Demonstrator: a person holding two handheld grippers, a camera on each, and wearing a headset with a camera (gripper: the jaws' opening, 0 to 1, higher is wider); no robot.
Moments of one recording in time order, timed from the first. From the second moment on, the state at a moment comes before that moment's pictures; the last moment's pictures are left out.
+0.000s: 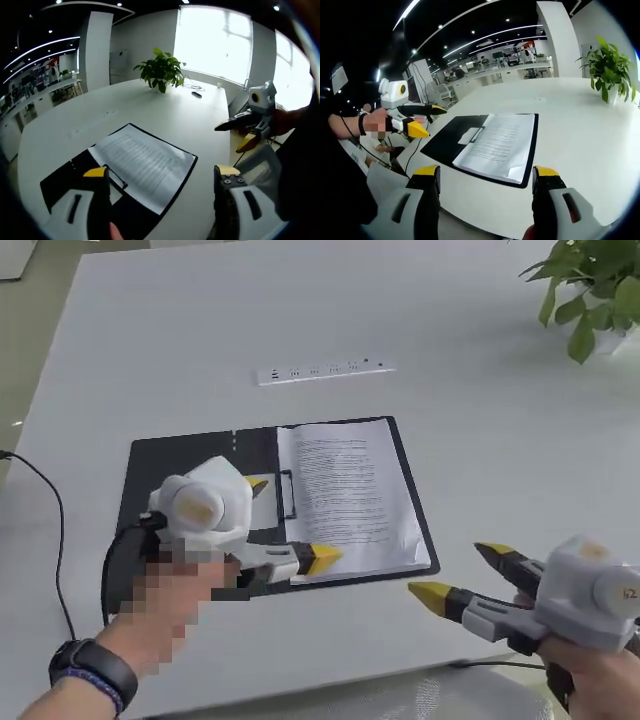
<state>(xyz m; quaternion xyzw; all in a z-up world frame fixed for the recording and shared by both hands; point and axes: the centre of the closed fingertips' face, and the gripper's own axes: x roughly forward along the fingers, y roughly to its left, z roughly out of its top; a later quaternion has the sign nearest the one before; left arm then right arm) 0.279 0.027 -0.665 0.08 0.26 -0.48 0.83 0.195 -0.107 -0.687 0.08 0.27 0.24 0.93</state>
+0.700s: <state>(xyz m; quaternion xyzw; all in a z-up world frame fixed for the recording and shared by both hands) 0.298 -0.063 -0.715 0.09 0.28 -0.52 0.80 0.196 -0.120 -0.694 0.09 0.28 0.23 0.92</state>
